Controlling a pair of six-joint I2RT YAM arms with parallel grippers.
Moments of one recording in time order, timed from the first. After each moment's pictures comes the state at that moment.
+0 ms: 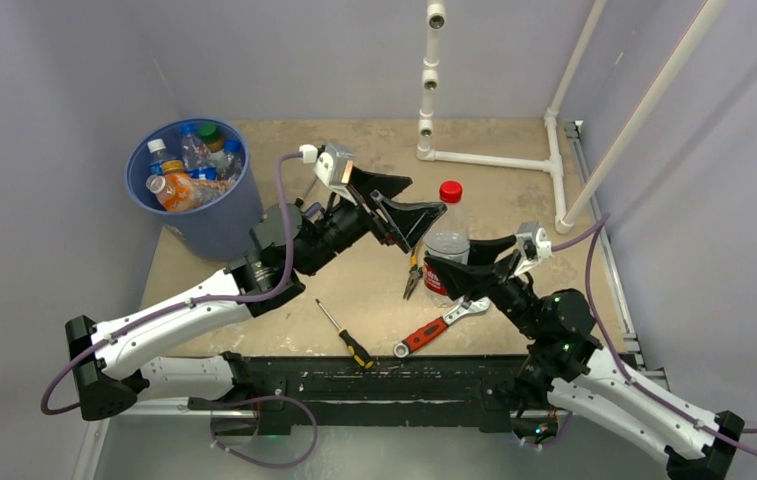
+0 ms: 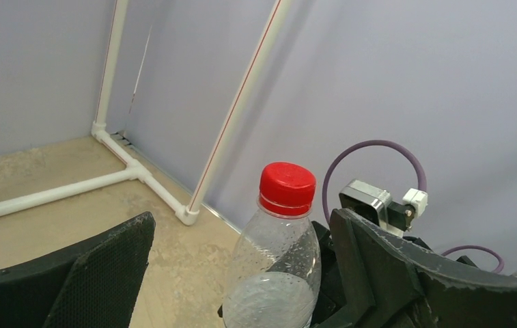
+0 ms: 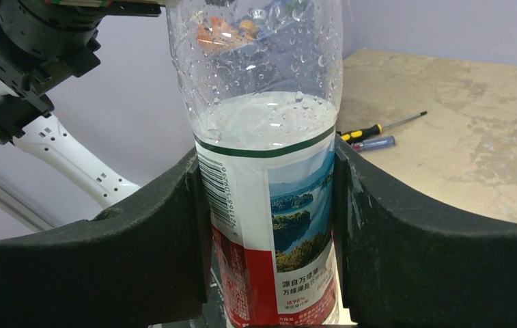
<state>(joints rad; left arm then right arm) -1.05 1.14 1.12 0.32 -0.11 -0.44 0.89 0.46 0.41 0.47 0.04 0.36</state>
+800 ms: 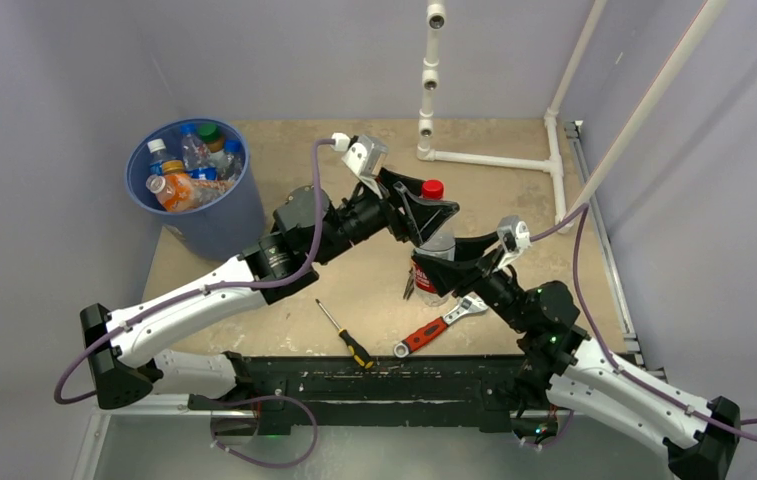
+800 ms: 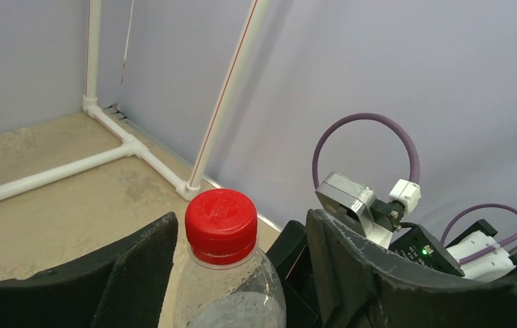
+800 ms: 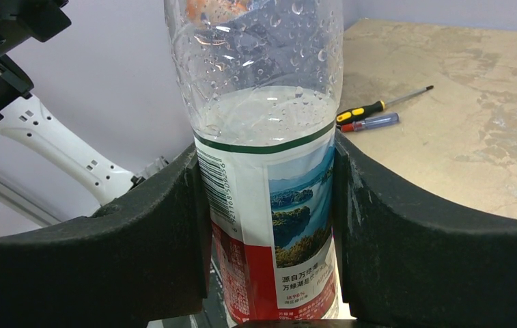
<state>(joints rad) -1.04 1.24 1.24 0.20 -0.03 -0.41 0.89 0.57 0.40 0.53 0.03 0.39</state>
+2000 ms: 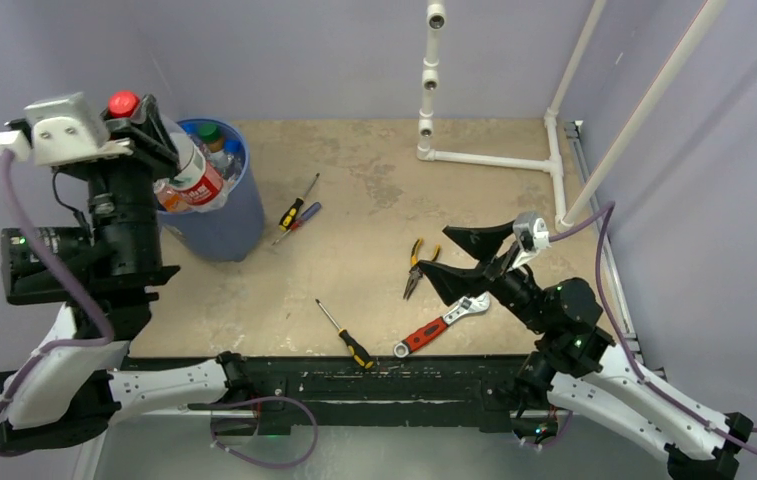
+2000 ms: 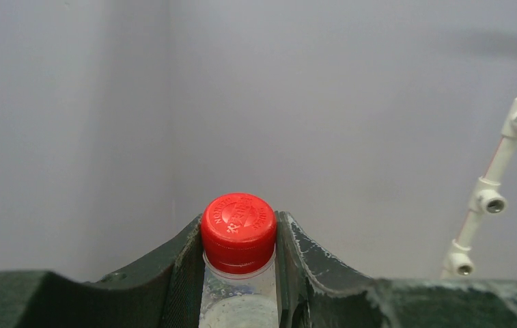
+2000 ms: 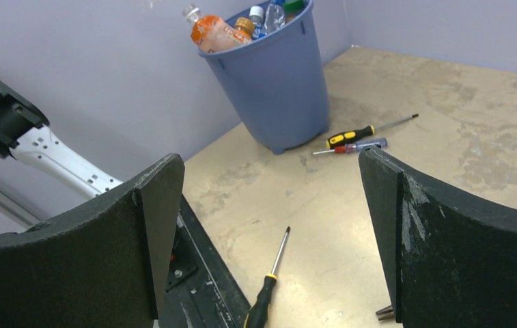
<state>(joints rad) -1.04 0.88 1.55 0.20 -1.07 0.66 0.89 0.49 0.55 0.28 0.01 0.33</state>
